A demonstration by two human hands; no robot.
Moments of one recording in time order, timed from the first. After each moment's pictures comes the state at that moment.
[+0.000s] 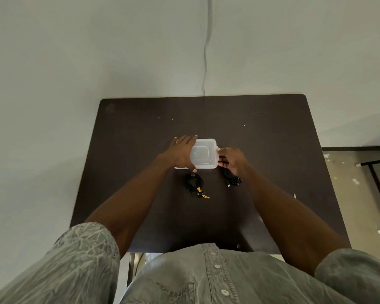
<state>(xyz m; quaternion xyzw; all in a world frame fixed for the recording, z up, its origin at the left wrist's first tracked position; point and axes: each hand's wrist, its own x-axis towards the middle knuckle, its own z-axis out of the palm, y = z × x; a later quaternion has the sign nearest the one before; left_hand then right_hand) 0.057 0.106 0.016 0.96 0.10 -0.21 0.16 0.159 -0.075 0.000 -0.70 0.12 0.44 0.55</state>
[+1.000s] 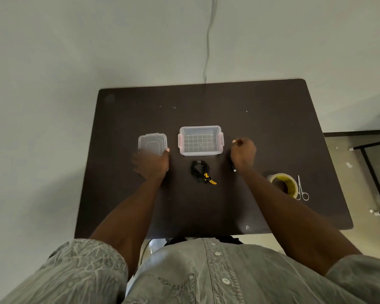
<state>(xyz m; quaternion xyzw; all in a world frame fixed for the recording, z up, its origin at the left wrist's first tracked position) -0.047 0.112 -0.010 0.74 0.63 -0.01 0.24 0.105 -0.092 0.012 -0.89 0.06 0.13 0.43</state>
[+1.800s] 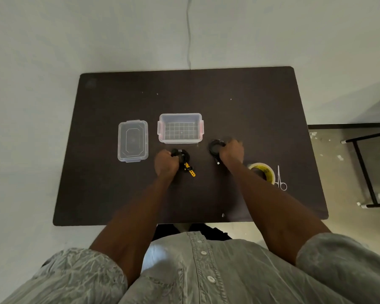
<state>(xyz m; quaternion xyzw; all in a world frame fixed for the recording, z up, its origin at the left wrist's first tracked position) -0.020 0.012 -0.033 0.75 0.54 -0.02 0.39 0.119 -0.140 -0.019 -0.95 -0.01 0.24 0.22</state>
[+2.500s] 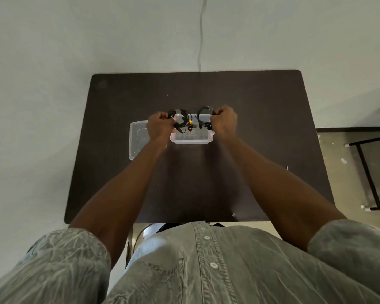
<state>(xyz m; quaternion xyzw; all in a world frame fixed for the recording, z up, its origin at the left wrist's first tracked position) 0.017 0.089 0.044 0.63 0.48 0.18 0.58 0.129 -0.051 0.056 -0.89 -0.03 0.17 0.42</state>
